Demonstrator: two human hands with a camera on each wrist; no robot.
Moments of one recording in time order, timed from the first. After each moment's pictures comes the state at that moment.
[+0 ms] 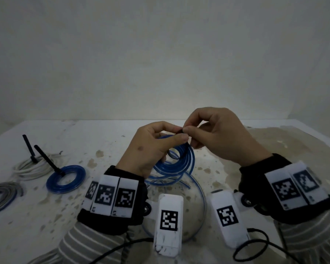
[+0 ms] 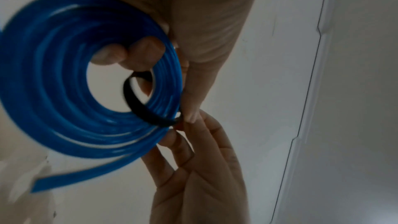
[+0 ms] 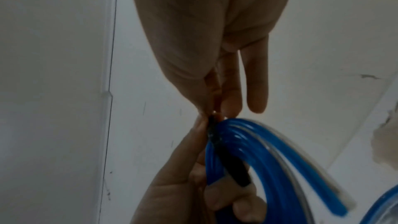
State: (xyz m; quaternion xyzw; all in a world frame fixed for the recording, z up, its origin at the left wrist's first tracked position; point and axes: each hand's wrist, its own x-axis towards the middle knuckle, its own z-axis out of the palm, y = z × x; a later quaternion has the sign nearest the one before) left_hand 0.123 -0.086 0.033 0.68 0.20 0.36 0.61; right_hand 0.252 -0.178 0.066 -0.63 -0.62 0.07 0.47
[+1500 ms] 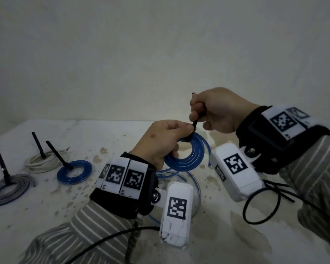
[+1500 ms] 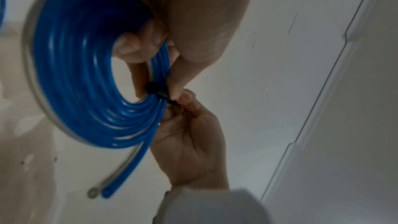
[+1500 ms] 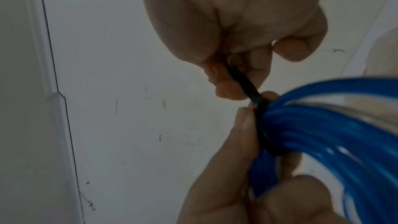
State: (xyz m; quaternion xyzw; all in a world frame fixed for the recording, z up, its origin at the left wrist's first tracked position) left_hand 0.117 -0.112 0.060 0.64 0.23 0.29 0.67; right_hand 0.230 -0.166 0.128 -0.70 -0.37 0.33 0.51
